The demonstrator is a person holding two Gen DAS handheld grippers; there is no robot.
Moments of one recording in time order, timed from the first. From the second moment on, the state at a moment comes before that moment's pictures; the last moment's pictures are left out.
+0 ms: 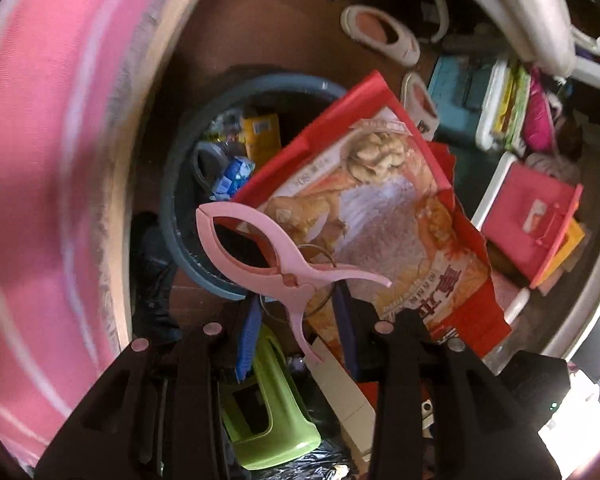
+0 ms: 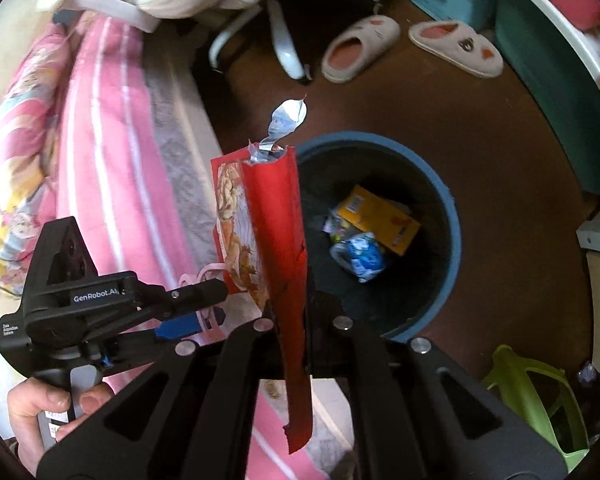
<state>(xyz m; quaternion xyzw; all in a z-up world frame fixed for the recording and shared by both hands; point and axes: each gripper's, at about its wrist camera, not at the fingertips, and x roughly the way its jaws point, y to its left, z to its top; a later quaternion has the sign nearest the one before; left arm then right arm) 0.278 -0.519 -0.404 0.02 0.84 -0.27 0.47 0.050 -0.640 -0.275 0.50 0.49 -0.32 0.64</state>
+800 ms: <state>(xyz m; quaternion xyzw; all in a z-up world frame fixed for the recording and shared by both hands) 0.342 -0.400 -0.332 -0.14 0.83 -0.22 0.48 0.156 -0.558 -0.214 0.43 0.52 -0.22 0.70</state>
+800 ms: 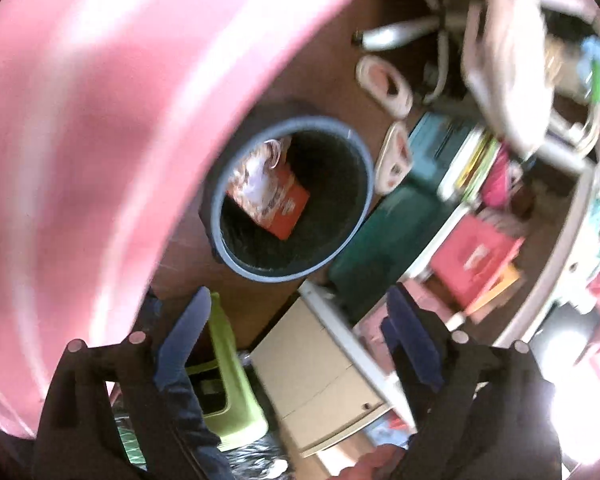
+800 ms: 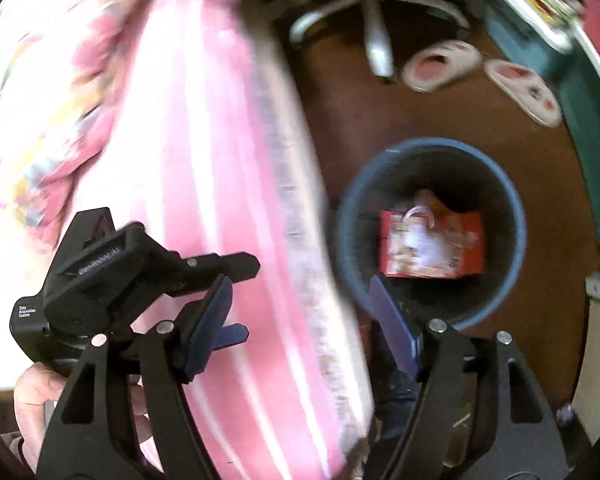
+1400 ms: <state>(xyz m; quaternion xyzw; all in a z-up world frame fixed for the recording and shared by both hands) 0.462 -0.040 -0.240 -0.40 0.72 -0.07 0.56 0.343 -0.353 -0.203 0.46 0.54 -0.05 0.70</state>
